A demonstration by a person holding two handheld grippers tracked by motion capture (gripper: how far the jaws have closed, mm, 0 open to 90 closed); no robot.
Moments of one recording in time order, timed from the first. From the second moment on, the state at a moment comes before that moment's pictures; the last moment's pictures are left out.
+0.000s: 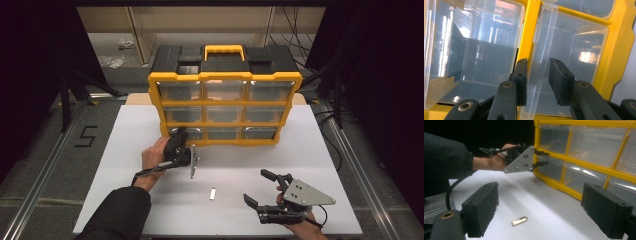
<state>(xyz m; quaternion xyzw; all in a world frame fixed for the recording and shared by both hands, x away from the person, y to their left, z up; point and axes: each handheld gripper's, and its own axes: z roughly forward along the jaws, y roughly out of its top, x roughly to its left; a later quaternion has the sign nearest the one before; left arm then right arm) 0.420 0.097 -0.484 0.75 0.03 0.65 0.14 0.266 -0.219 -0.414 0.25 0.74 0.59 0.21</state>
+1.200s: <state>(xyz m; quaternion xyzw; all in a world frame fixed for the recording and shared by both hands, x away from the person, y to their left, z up) 0.414 0.098 -0.485 0.74 0.01 0.66 0.13 0.266 -0.219 -0.414 0.25 0.74 0.59 0.21</state>
